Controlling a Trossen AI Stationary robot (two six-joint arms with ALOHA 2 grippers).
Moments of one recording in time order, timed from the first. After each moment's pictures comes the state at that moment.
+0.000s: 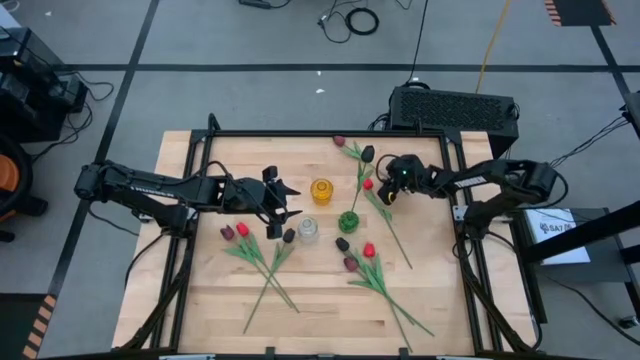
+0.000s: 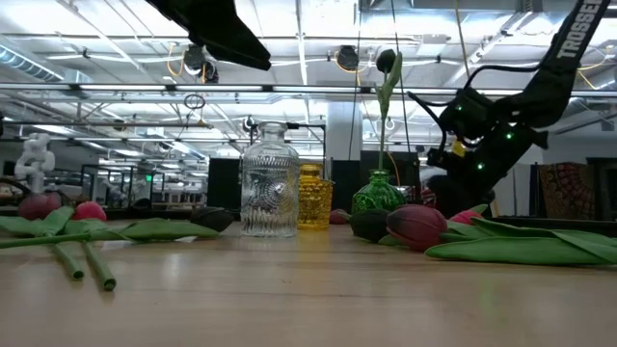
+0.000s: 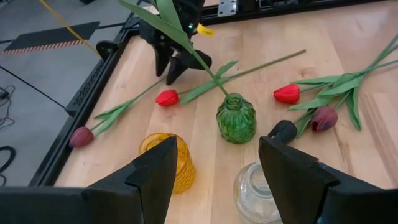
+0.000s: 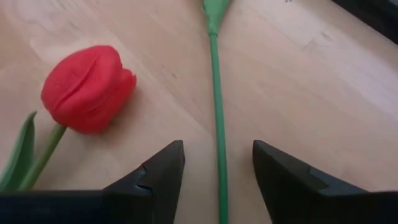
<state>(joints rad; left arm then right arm) -0.07 1.22 0.91 -0.22 -0.24 0.09 -0.59 1.48 0.35 0.32 0.16 0.09</state>
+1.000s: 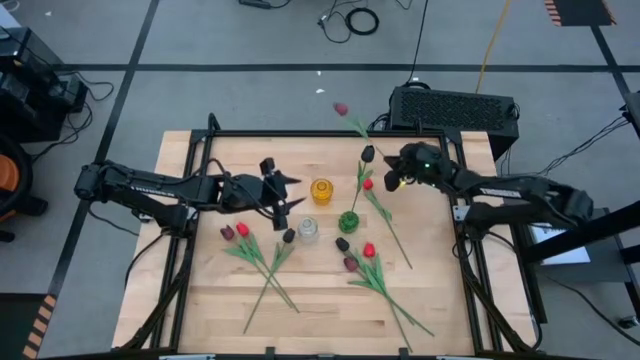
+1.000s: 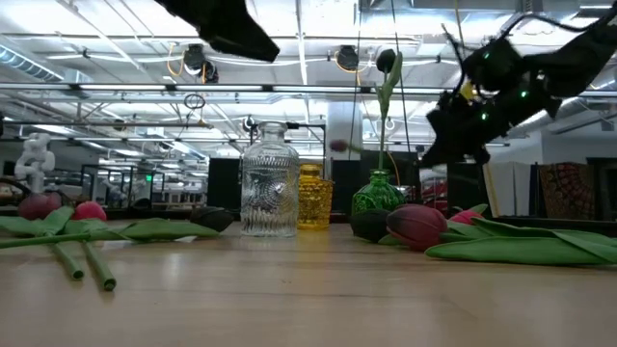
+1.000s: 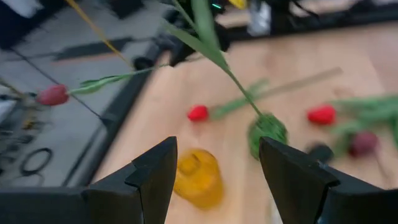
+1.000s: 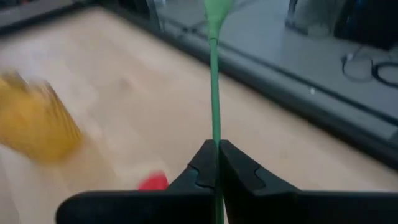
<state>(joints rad) -0.06 1.22 0.91 -0.11 -0.39 0.12 -0.59 1.08 0.35 0.31 0.11 0.18</state>
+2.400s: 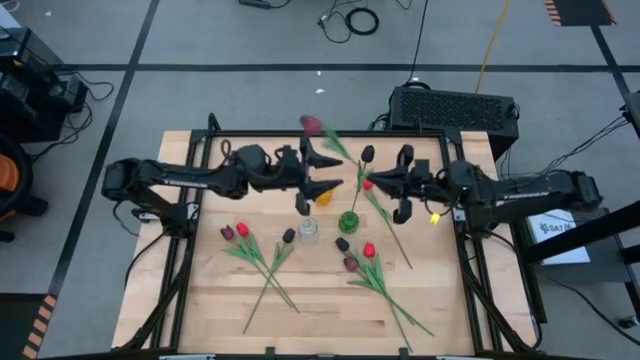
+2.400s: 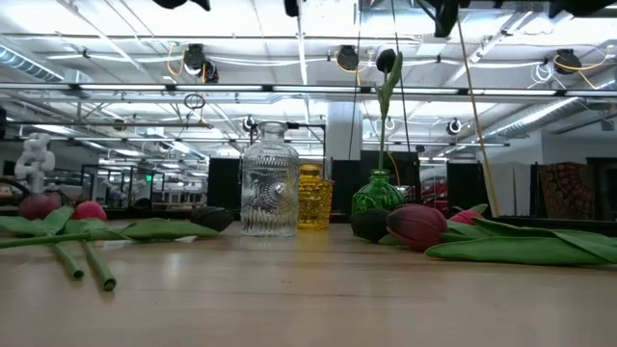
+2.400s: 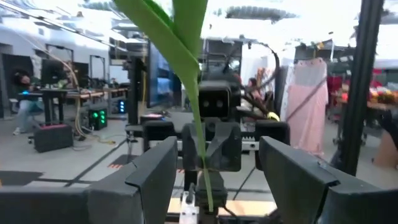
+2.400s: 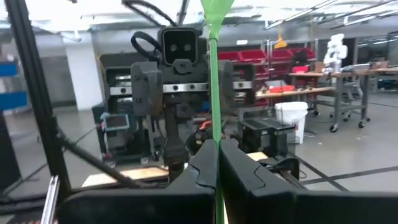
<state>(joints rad) 0.09 1.48 1.07 0.66 0.13 -0.04 -0.01 0.93 0.65 0.45 0.13 0.08</state>
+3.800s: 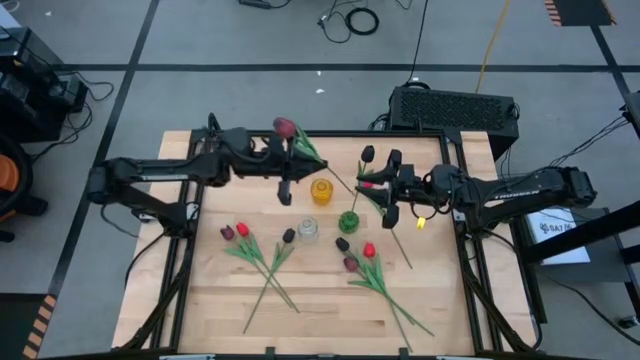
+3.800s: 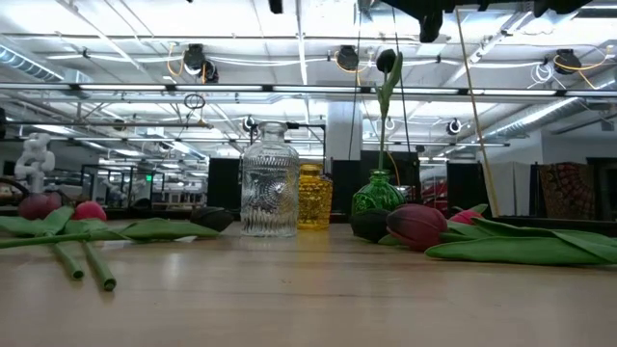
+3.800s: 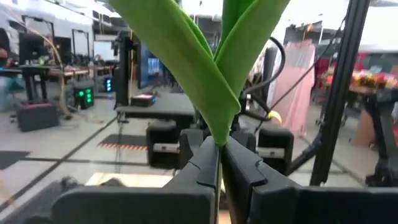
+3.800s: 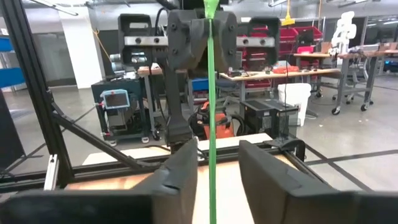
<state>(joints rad) 0.18 1.33 1.08 0.39 0.26 -0.06 0.02 1.04 0.70 0.42 0.15 0.09</state>
